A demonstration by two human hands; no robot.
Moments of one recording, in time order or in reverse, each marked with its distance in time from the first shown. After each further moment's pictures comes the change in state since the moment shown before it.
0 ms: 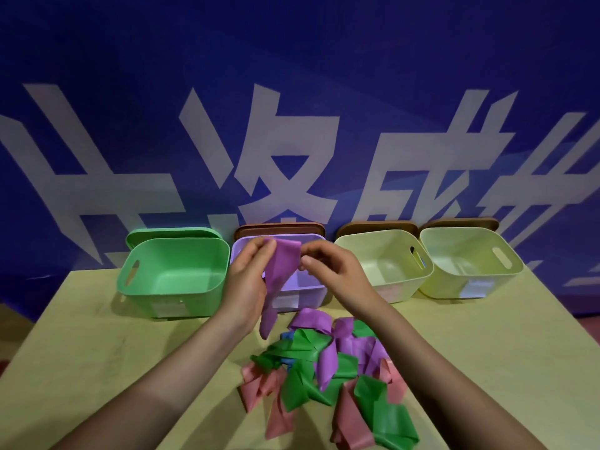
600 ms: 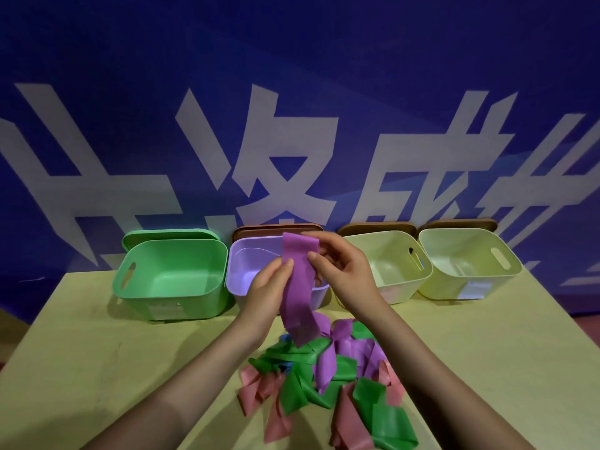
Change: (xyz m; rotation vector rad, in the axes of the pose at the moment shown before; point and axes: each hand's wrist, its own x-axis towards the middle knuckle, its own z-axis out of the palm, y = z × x) left_hand -0.006 -0.020 0.010 0.263 -0.101 -0.124; right_hand 0.001 -0.014 -0.001 0.118 0.156 -0.036
